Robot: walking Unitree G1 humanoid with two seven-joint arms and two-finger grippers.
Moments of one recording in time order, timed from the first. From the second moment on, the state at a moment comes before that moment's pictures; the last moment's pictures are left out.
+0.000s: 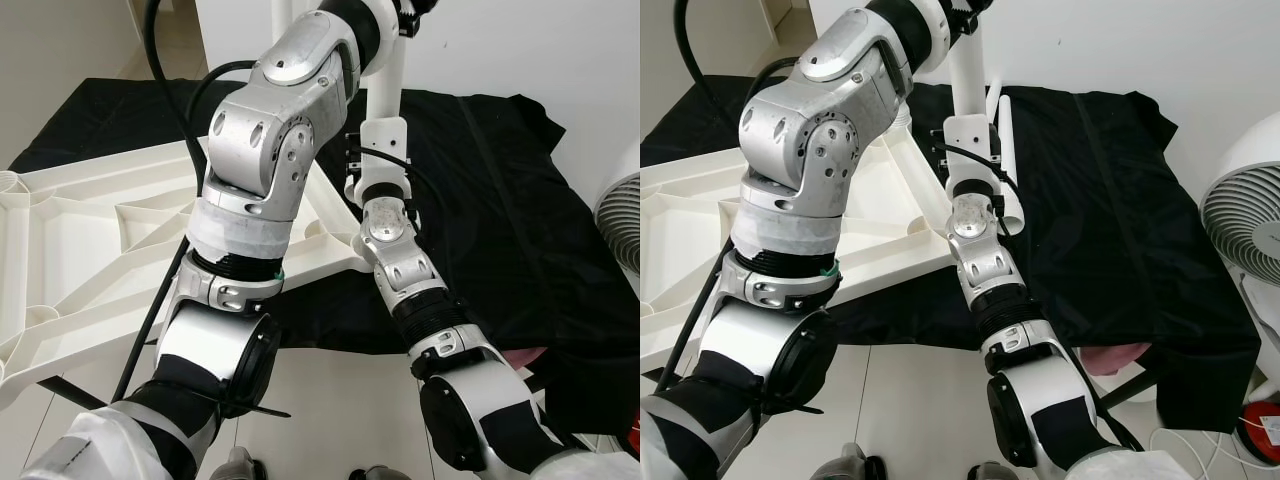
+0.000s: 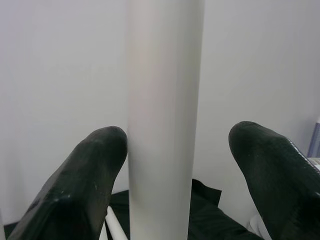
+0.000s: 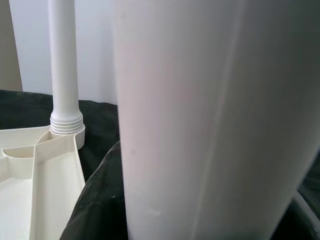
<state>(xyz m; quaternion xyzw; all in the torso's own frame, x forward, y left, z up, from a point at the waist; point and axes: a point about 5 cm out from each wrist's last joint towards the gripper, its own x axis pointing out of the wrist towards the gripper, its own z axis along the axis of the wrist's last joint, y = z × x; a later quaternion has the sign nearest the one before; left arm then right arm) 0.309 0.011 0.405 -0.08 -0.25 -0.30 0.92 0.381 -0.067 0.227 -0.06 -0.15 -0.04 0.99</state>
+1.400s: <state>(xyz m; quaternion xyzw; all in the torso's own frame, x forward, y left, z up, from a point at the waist) 0.345 0.157 0.254 0.05 -0.08 -0.12 0.99 0.361 -0.110 0.218 -0.06 -0.19 0.13 0.97</state>
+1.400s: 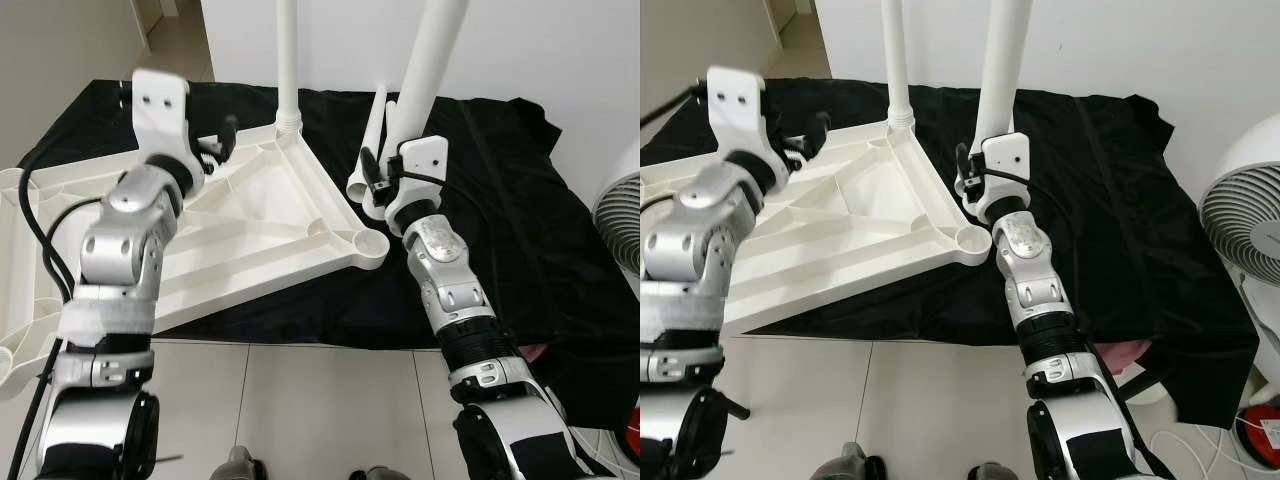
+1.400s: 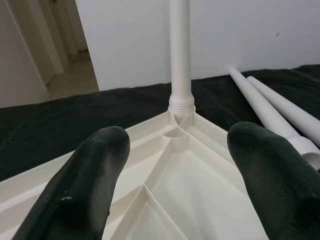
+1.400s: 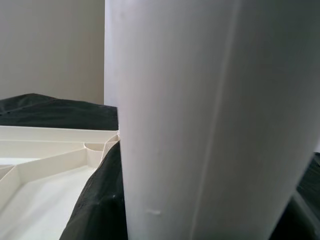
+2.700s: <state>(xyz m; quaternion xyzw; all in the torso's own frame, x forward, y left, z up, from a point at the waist) 0.286 0.084 0.229 0.13 -0.08 -0.42 0.89 0.355 -0.117 0.200 -0.07 -0.16 0.16 0.97</state>
